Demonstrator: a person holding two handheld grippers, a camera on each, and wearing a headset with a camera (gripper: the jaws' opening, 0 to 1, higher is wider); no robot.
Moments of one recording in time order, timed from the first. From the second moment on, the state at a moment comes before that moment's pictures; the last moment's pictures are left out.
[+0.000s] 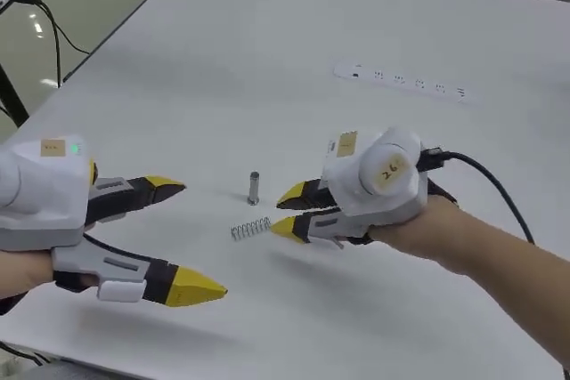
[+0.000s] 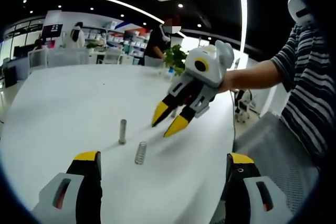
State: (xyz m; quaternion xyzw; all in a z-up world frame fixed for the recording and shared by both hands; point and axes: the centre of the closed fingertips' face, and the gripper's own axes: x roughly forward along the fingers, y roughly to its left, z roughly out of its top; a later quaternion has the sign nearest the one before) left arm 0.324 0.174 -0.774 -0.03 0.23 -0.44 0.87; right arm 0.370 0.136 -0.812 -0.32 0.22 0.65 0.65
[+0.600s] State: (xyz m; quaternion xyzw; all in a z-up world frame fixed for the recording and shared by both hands) left arm 0.323 0.175 -0.777 -0.03 0.23 -0.44 0.87; right arm 0.378 0.153 -0.841 -0.33 0.25 0.65 0.64
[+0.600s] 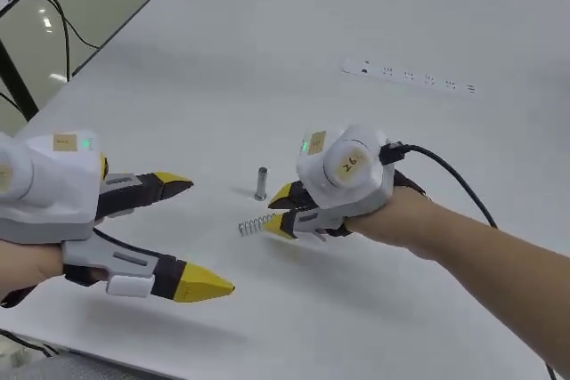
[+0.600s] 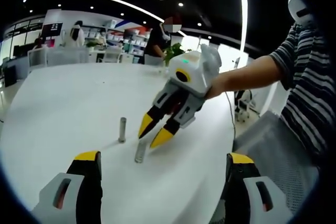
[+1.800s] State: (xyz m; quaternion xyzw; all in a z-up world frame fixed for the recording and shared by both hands) left arm 0.324 0.159 -0.776 -0.02 0.23 -0.45 0.86; right arm 0.377 0.125 -0.817 -0.34 0.23 0.64 0.65
